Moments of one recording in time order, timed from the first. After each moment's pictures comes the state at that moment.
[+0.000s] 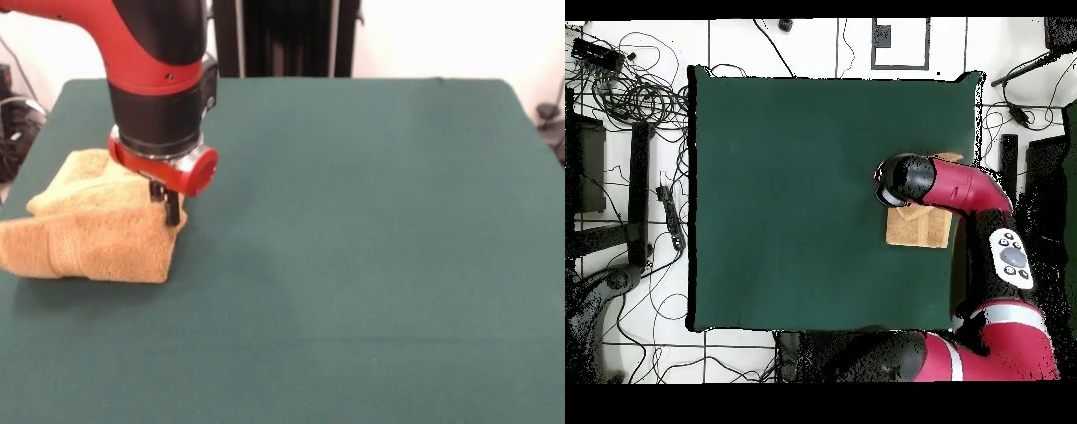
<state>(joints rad) -0.41 -0.40 0.06 1.30 -0.25 0.70 2.05</state>
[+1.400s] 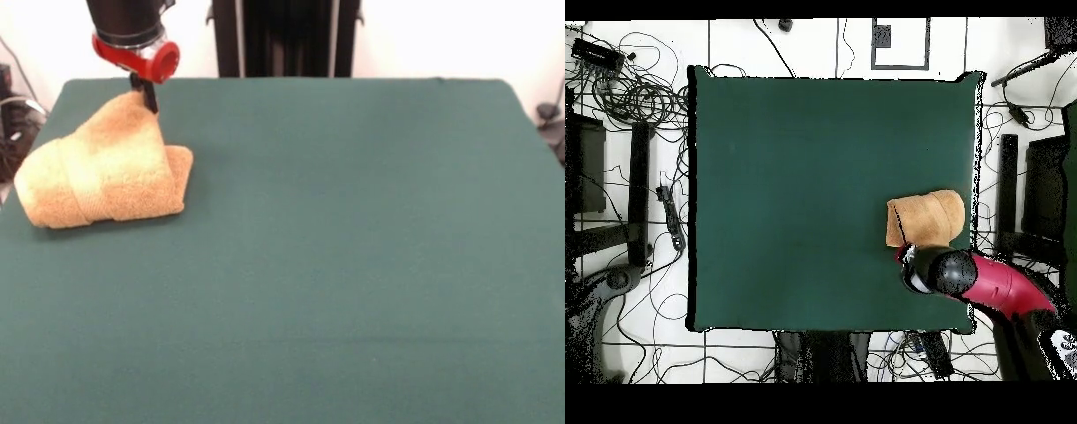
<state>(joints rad) -0.70 -0.62 0.13 1.79 -0.40 0.55 2.05</state>
